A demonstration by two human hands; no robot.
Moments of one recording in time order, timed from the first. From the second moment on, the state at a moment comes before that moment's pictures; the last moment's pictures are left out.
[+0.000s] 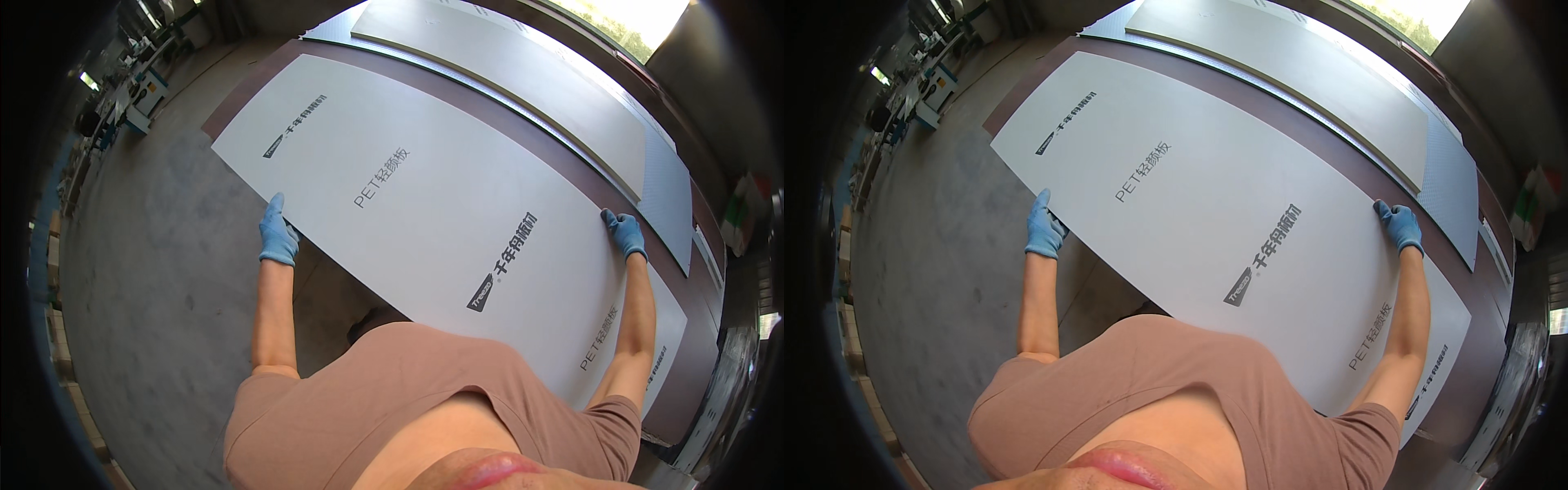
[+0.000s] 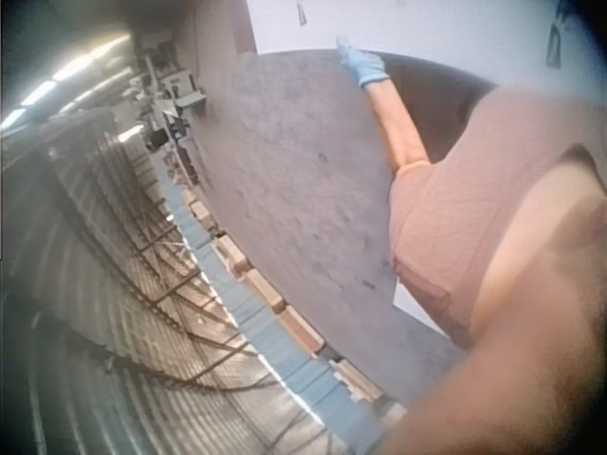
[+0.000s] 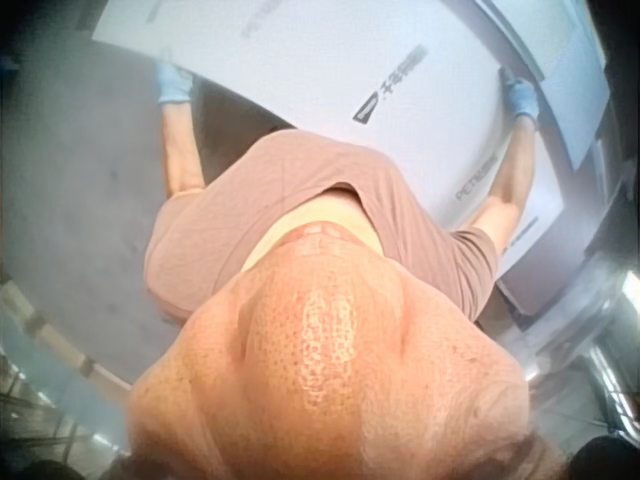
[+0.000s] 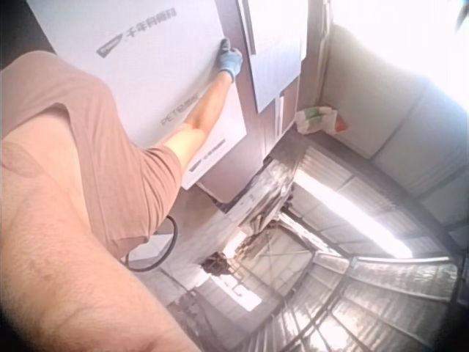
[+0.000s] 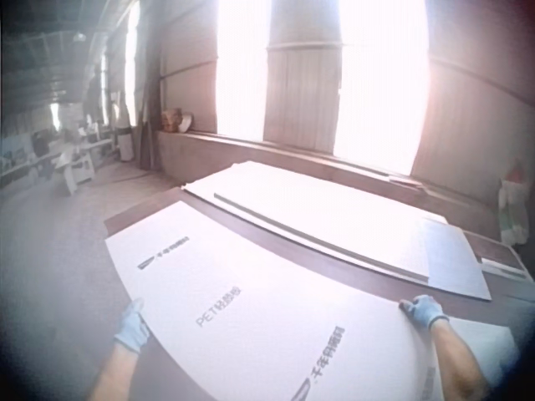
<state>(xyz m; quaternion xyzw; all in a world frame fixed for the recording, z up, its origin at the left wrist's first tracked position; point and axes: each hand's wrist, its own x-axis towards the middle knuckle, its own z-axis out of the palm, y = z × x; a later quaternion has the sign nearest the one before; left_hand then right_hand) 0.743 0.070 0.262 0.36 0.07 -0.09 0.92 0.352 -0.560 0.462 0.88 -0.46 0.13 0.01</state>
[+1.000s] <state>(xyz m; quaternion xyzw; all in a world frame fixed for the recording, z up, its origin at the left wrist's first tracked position) 0.717 0.045 0.307 0.49 0.00 -0.10 0.86 0.313 -0.416 0.664 0.78 -0.03 0.53 0.35</state>
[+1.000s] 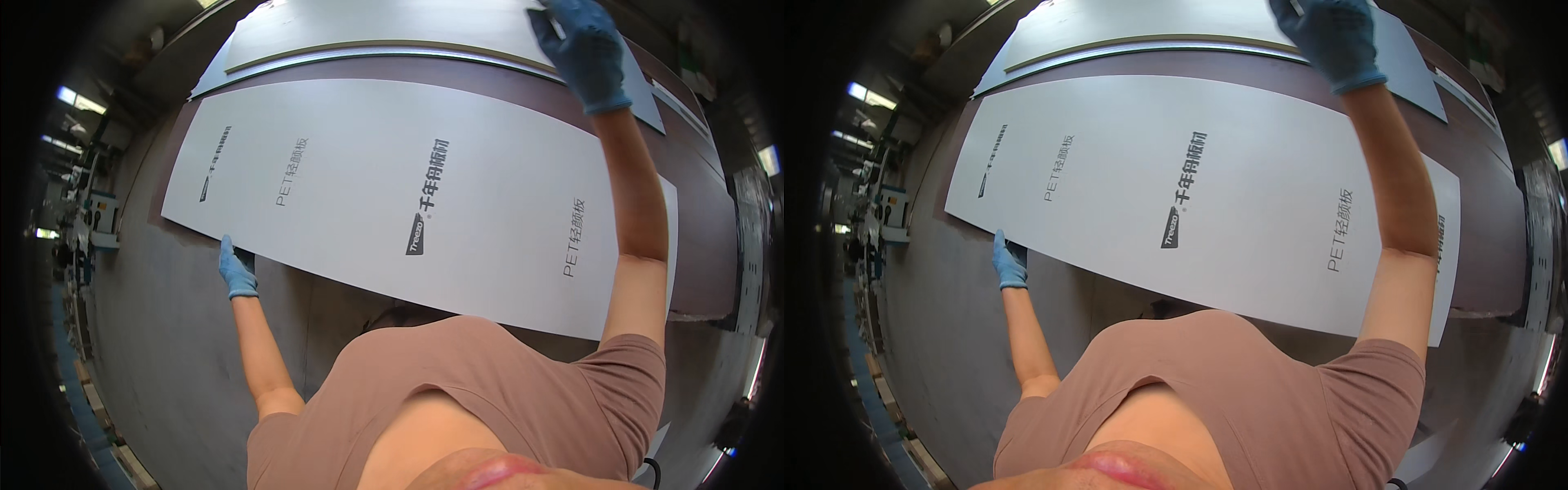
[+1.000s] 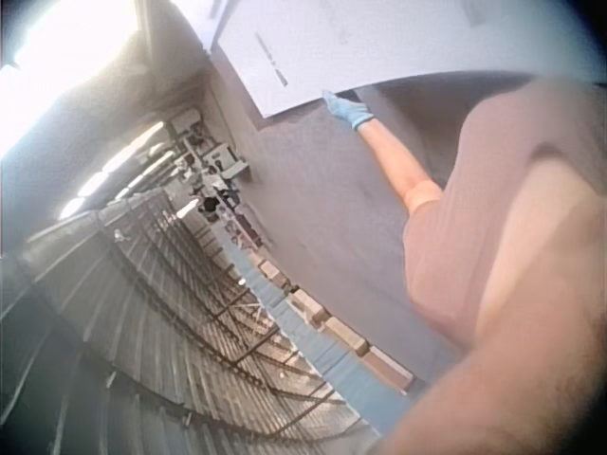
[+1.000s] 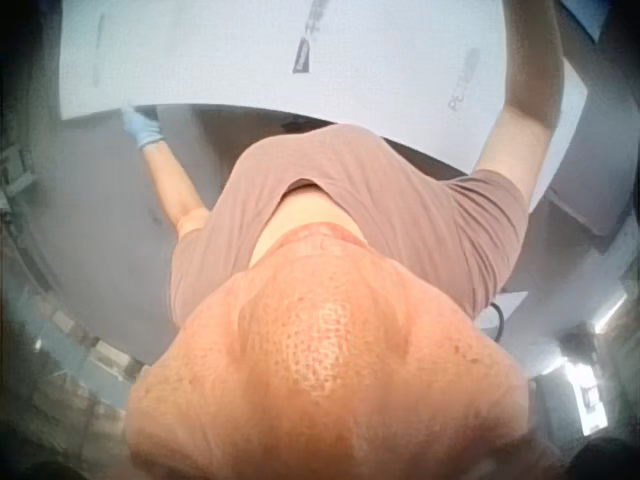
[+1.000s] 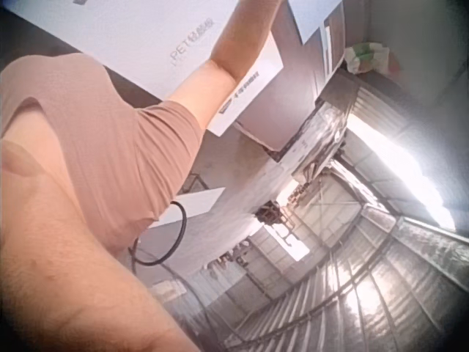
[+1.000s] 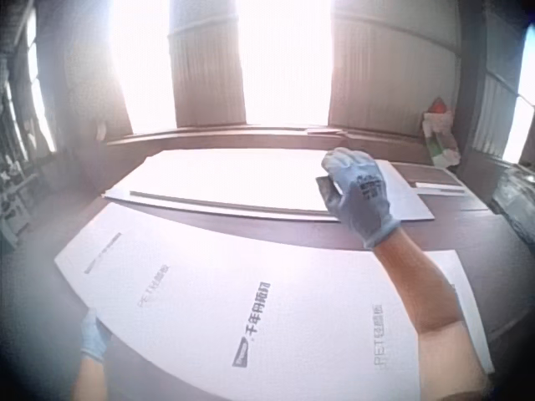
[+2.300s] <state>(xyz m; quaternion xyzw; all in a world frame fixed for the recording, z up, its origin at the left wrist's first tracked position) 0.683 -0.057 0.290 0.73 -0.02 0.23 0.64 0.105 -0.288 0.384 0.94 -0.25 0.21 0.08</state>
